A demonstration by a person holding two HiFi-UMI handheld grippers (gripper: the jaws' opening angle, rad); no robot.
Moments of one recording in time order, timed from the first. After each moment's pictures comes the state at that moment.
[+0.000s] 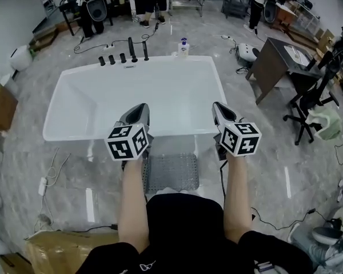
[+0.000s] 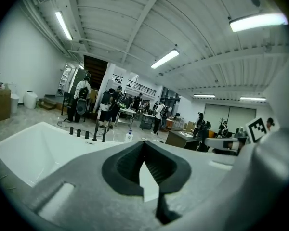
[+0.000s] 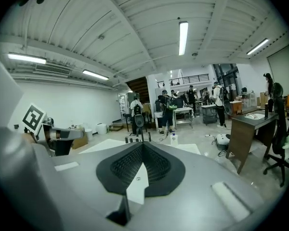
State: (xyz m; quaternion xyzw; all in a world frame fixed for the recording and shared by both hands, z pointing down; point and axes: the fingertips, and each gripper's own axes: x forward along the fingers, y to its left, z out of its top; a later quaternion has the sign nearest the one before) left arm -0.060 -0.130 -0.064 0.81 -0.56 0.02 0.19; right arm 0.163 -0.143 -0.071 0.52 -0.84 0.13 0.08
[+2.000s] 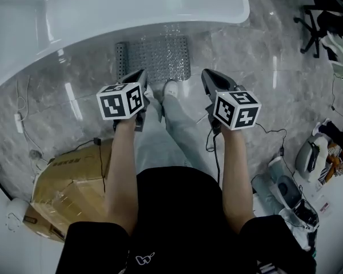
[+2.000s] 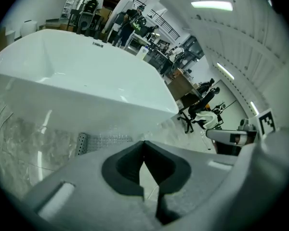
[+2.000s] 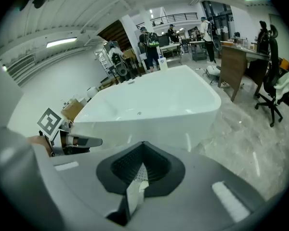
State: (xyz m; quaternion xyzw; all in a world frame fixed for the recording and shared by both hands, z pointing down) left arm -0.018 -0.042 0.299 0.71 -0.41 0.22 0.52; right arm 0.150 -0.046 0.240 0.47 -0.73 0.40 0.27
